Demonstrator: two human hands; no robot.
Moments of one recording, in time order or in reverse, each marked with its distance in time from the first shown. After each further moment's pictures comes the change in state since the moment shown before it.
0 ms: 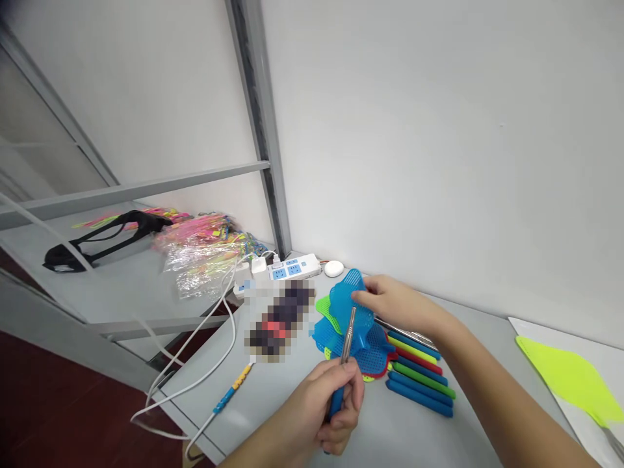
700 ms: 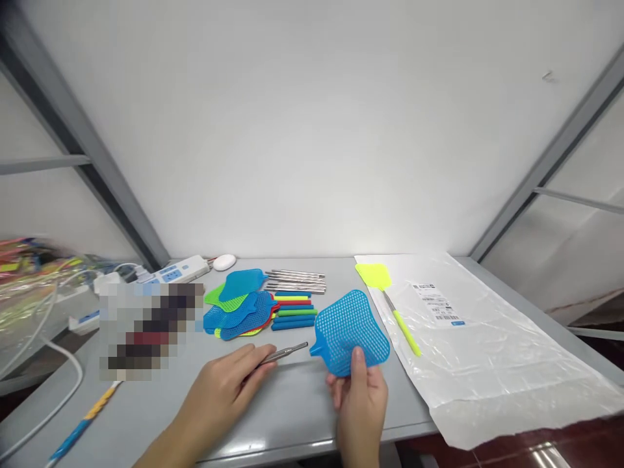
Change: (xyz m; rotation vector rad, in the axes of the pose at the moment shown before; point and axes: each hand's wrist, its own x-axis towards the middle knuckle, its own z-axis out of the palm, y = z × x) left_hand 0.002 -0.042 0.011 1.750 0.091 0.771; right_hand -0.189 0.072 0.156 1.145 1.561 0.146
